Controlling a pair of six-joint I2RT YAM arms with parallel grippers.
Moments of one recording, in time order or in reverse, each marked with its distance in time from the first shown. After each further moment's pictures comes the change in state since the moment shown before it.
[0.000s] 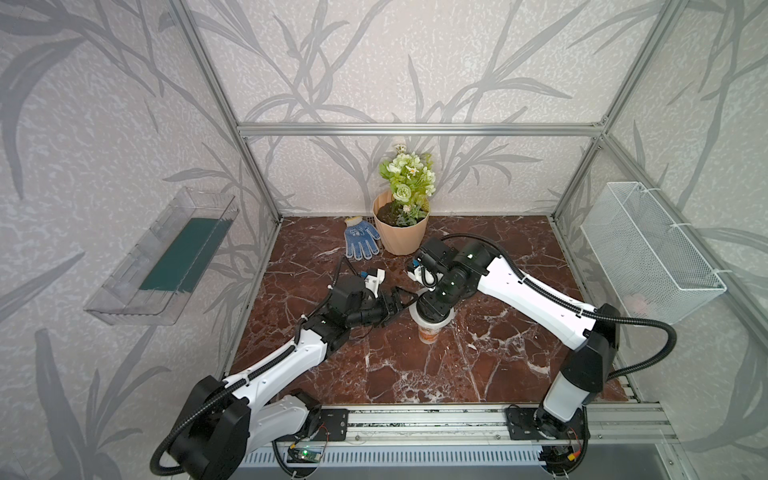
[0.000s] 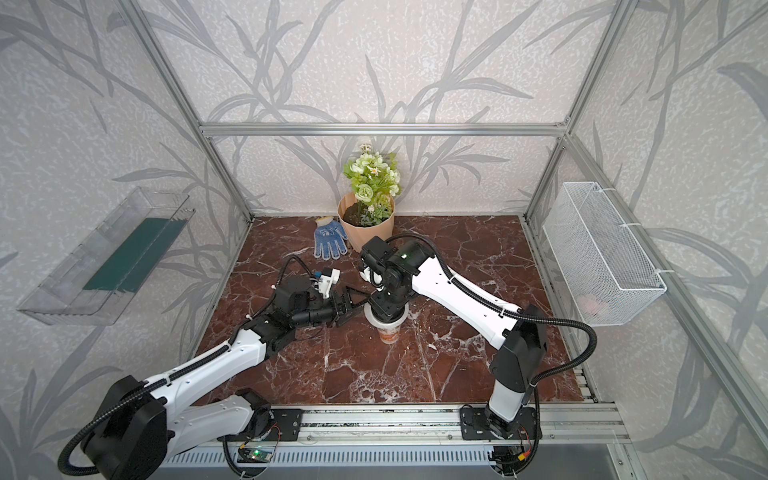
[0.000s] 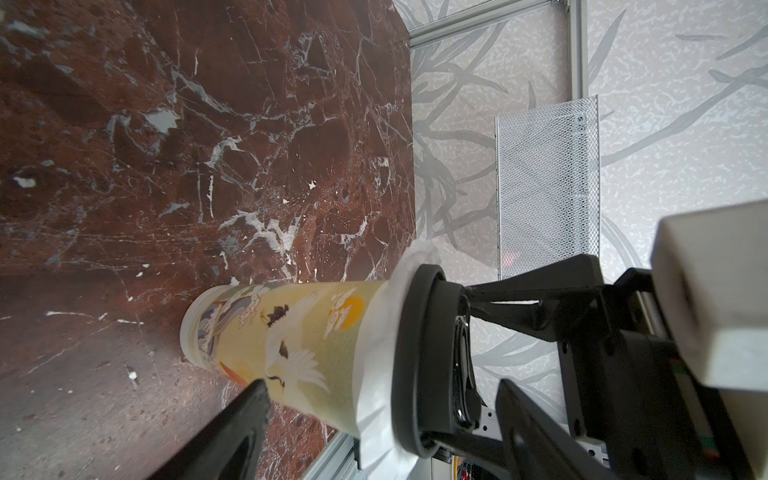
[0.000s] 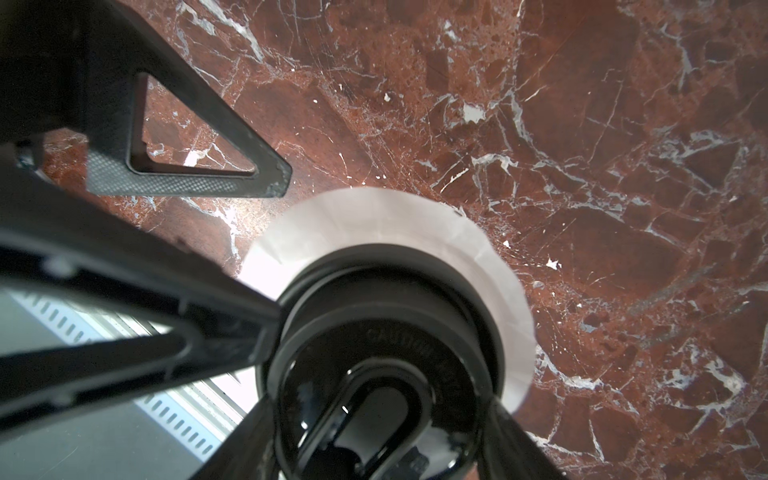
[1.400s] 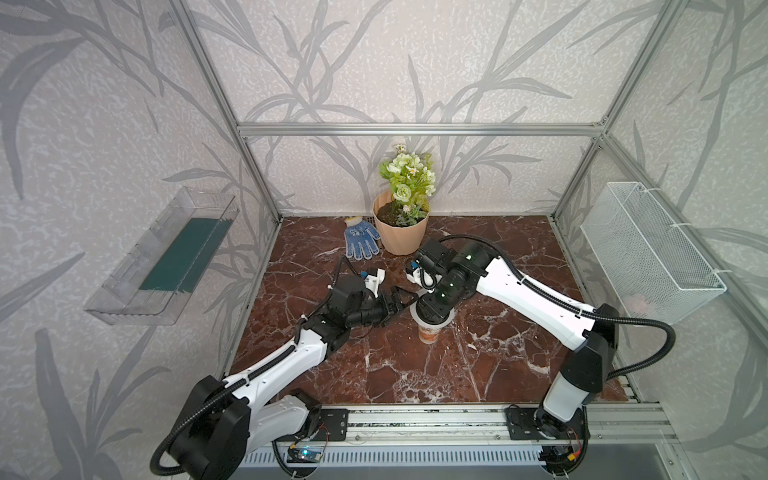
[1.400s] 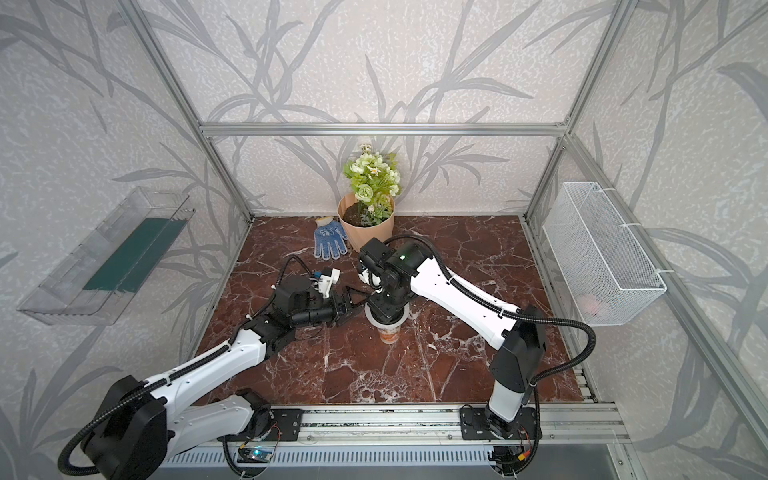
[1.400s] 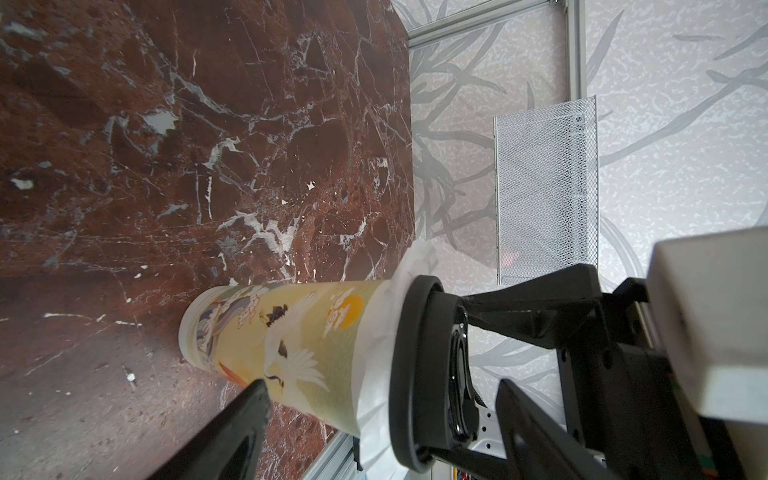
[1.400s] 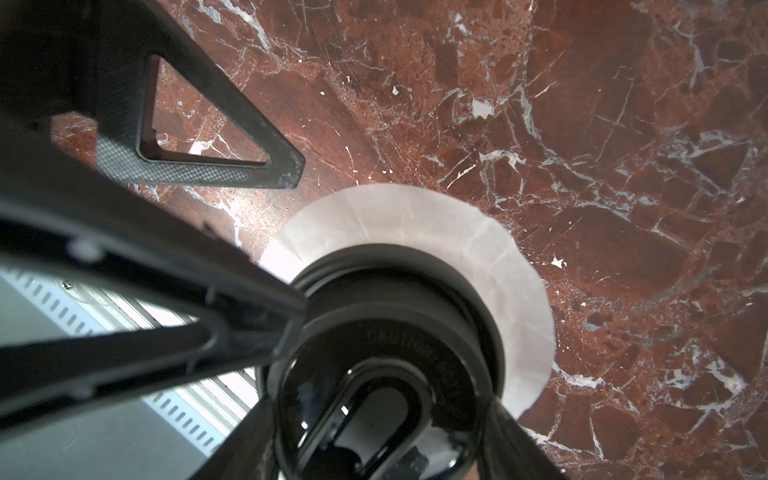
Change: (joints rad) left arm 0.000 0.000 0.000 0.004 0.000 -0.001; right arm 0.013 0.003 0.002 -0.013 -0.003 -0.004
